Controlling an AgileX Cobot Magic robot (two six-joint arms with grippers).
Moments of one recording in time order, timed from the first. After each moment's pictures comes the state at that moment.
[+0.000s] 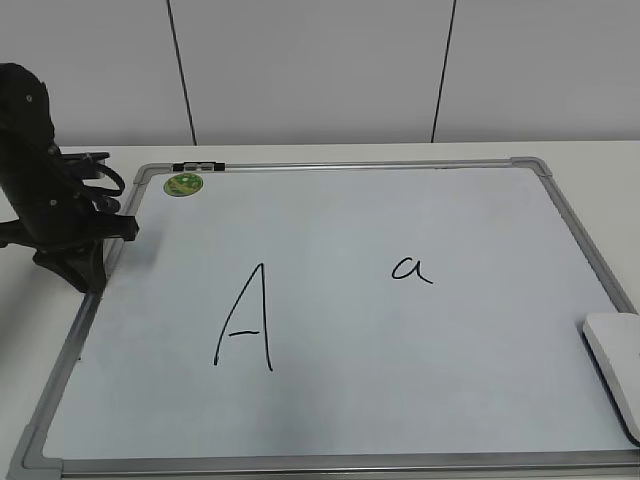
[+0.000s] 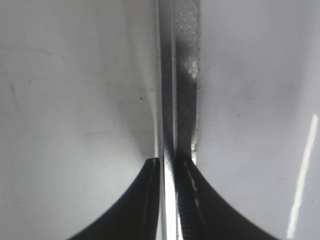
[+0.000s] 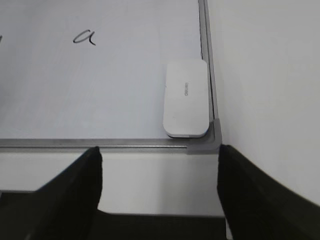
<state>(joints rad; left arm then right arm) -0.12 2.13 -1.46 -0.07 0.94 -0.11 -0.02 0.03 -0.50 0.10 1.15 -0.06</state>
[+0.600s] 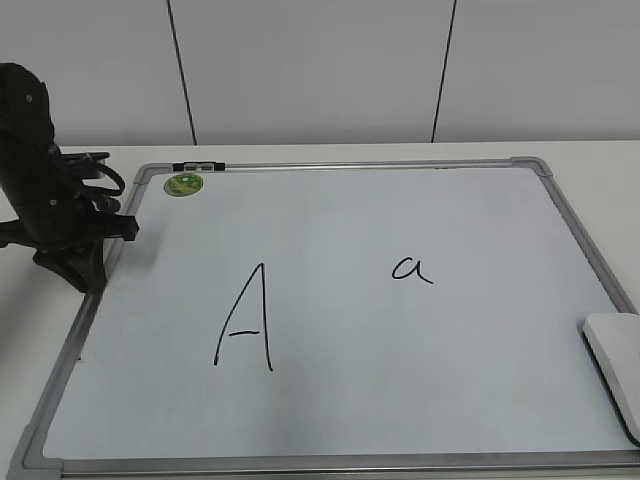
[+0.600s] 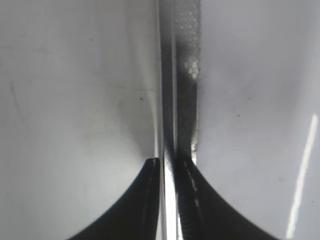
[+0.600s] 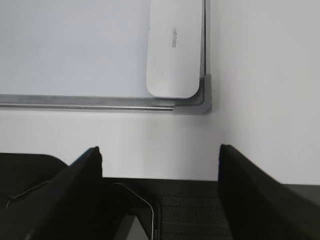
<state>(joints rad) -0.12 2.13 -1.46 -0.07 0.94 -0.11 0.01 0.50 -0.58 0.04 1.16 -0.06</state>
